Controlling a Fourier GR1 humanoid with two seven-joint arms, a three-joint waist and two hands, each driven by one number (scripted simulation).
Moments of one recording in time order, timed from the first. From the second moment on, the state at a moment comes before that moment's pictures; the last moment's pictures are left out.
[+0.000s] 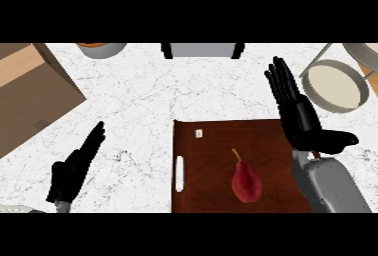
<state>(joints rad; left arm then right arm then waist) 0.00 0.44 -0.33 -1.42 0.23 0.20 -0.05 -0.33 -0.22 0.19 -1.47 -0.21 -0.15 -0.19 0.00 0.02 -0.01</state>
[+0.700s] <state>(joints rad) -0.15 0.32 -0.30 -1.50 0.17 0.36 -0.06 -0.25 -0.27 0.02 -1.32 -0.81 0.44 -0.08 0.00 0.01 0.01</state>
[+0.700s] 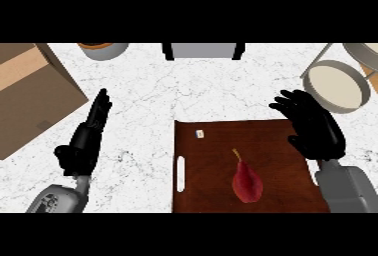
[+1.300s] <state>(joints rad) -0.17 0.29 -0.31 -1.52 0.12 0.42 0.00 -0.22 -0.69 -0.15 -1.42 -0.71 0.93 -0.07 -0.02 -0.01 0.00</state>
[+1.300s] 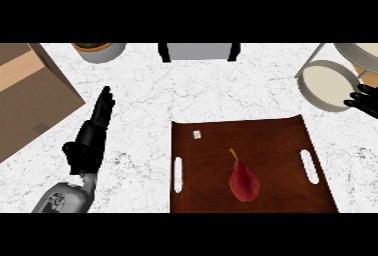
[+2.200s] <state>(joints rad) -0.18 0.25 -0.30 -1.51 0.08 0.40 0.00 -0.26 -0.74 0.00 -2.09 -0.16 0.82 0.23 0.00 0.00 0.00</state>
